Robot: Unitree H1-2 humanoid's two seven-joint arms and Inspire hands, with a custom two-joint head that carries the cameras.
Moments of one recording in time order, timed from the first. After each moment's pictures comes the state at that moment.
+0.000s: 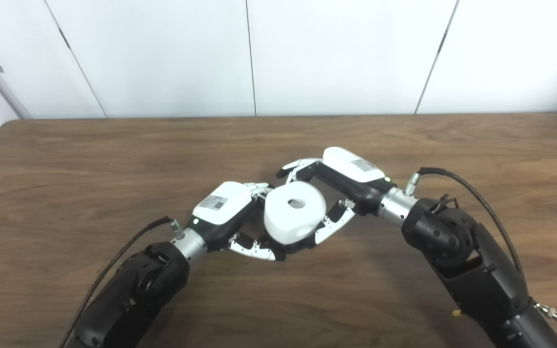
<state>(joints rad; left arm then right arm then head) -0.30 0.40 -0.46 0.05 0.70 -0.18 -0.17 -0.42 -0.33 0.37 -0.16 -0.51 0.03 0.44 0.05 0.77</state>
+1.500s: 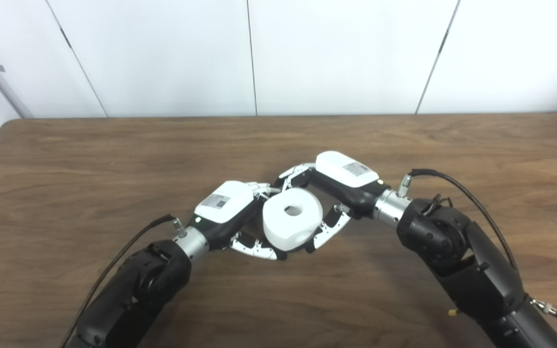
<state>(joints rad) -0.31 0.40 -0.46 0.04 0.71 -0.17 -0.19 -0.44 -0.33 0.42 -0.11 -0.57 -0.07 0.42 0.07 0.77</state>
